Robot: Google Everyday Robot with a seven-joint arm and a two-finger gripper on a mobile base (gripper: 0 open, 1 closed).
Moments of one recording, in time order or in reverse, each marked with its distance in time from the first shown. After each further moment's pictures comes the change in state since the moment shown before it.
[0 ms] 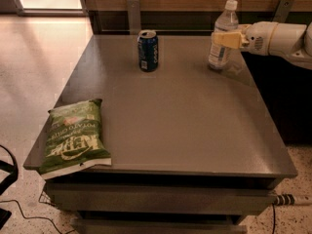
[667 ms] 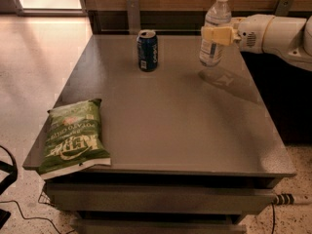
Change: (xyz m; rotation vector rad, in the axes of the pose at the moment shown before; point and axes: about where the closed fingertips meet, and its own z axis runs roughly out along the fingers) arm -0.036 0.073 0.002 0.032 -0.011 -0.042
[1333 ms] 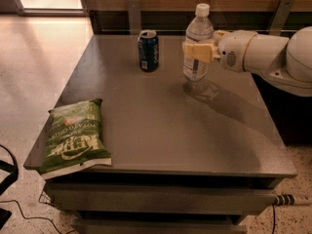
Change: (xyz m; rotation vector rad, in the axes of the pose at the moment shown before) arm 0.013 0.079 0.002 0.026 0.011 -0.017
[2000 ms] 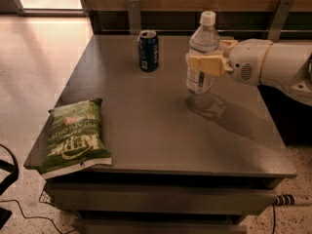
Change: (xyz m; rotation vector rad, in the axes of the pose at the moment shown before) arm 0.001 0.043 -0.045 -0.085 0.010 -0.018
